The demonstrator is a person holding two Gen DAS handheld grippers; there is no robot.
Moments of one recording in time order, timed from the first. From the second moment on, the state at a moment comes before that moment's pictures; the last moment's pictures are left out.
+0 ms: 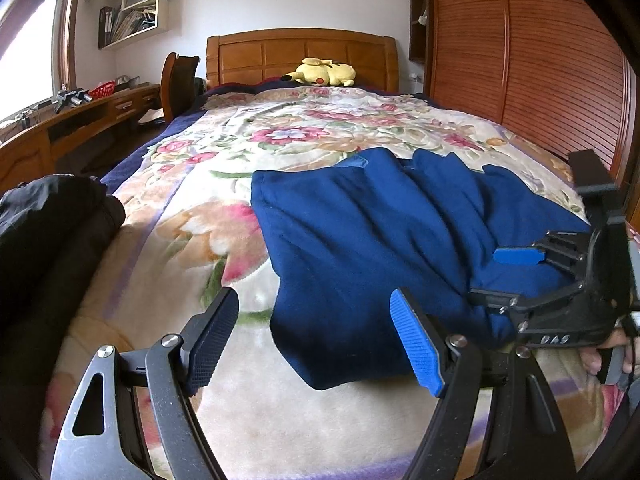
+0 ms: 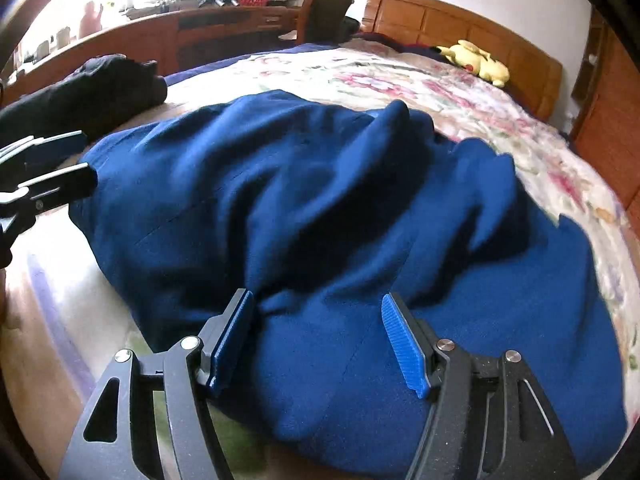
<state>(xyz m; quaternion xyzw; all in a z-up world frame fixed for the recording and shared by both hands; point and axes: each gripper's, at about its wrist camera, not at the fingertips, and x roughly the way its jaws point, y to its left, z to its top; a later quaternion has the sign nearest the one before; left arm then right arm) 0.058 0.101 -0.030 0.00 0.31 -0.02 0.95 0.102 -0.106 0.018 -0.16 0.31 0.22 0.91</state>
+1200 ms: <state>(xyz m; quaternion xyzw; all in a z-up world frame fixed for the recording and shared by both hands) 0.036 0.116 -0.051 -0.03 0.32 0.00 0.95 0.045 -0.161 0.020 -0.14 0.27 0.18 0.94</state>
